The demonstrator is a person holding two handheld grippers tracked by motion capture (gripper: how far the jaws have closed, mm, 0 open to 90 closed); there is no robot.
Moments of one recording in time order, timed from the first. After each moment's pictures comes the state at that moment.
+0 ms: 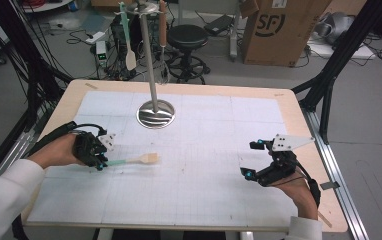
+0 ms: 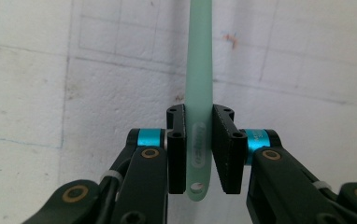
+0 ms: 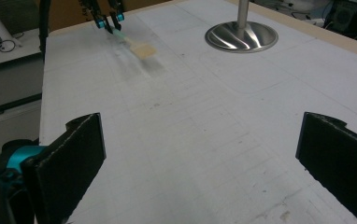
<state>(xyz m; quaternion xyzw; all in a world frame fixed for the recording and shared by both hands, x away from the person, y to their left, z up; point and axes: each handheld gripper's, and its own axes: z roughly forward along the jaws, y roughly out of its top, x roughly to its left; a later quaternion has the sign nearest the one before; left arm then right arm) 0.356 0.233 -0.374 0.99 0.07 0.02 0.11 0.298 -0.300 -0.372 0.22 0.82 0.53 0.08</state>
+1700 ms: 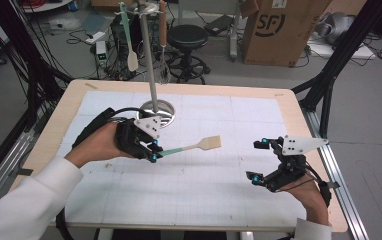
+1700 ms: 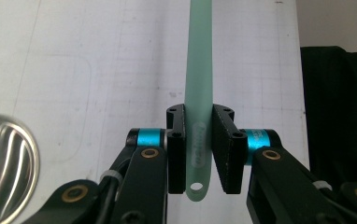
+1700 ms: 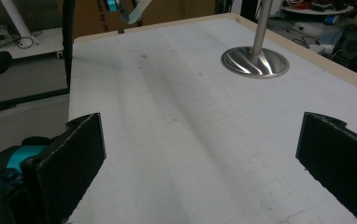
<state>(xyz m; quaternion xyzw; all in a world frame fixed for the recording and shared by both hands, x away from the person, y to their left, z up) 0.330 0.096 -0.291 0.96 0.00 0.03 0.29 0.279 -0.306 -0.345 0.17 0.81 0.55 0.09</state>
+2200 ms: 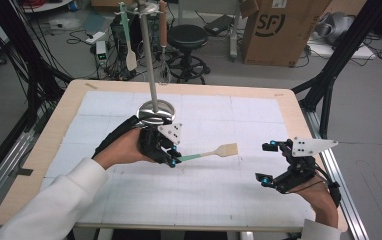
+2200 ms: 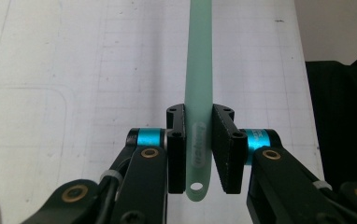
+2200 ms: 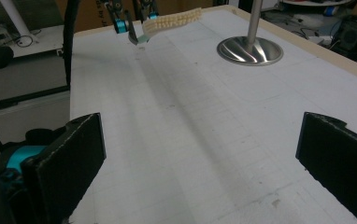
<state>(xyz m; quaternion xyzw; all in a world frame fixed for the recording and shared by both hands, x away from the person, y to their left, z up) 0.338 0.056 -0.324 0.95 -0.01 0.00 0.31 0.277 -0.330 -0.348 0.19 0.82 0.54 0.09</state>
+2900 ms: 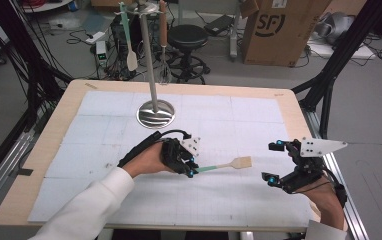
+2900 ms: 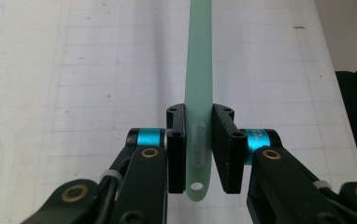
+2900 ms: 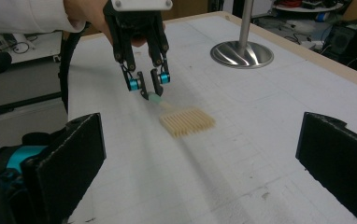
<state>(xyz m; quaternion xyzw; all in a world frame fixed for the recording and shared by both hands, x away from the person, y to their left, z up) 0.344 0.012 -0.384 0.95 -0.02 -0.02 0.31 0.275 -0.342 -0.346 0.19 0.81 0.55 0.10</state>
